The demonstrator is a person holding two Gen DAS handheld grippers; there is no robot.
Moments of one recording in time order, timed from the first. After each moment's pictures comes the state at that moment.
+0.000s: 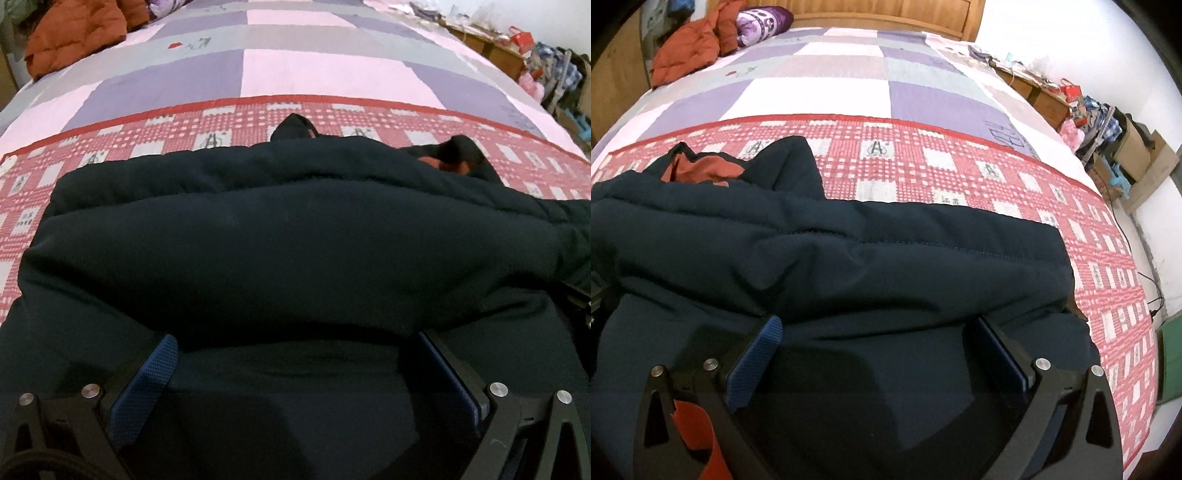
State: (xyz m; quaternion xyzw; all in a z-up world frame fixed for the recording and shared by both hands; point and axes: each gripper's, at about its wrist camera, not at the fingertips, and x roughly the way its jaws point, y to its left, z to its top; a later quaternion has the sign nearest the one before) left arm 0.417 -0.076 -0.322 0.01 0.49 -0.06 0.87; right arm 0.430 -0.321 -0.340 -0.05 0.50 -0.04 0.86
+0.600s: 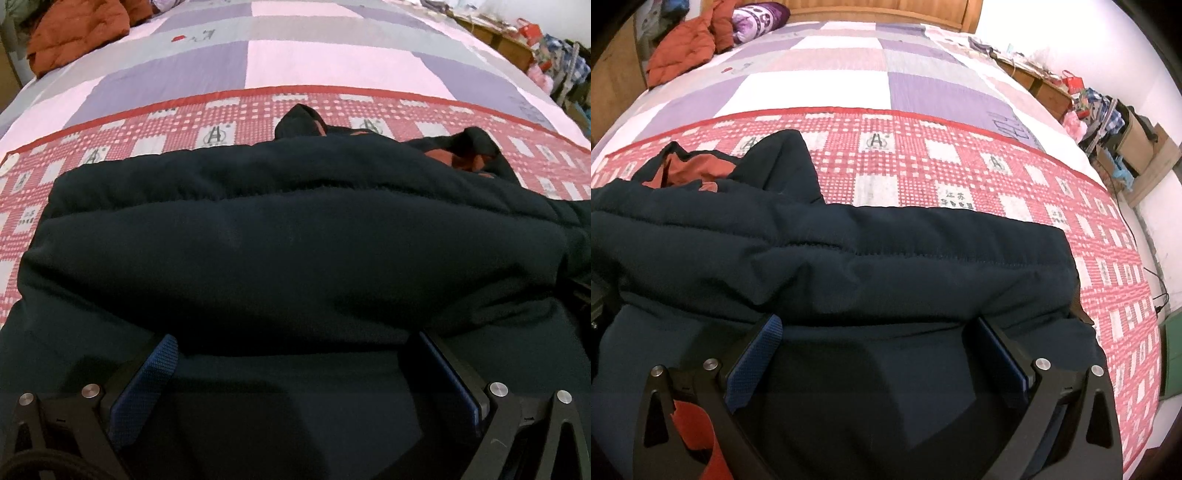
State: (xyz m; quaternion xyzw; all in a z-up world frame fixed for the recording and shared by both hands) left arm 0.422 -0.079 -0.327 0.02 0.50 -0.05 0.86; right arm 0.441 -0.327 -0.348 -0.04 0.52 -0.03 0.85
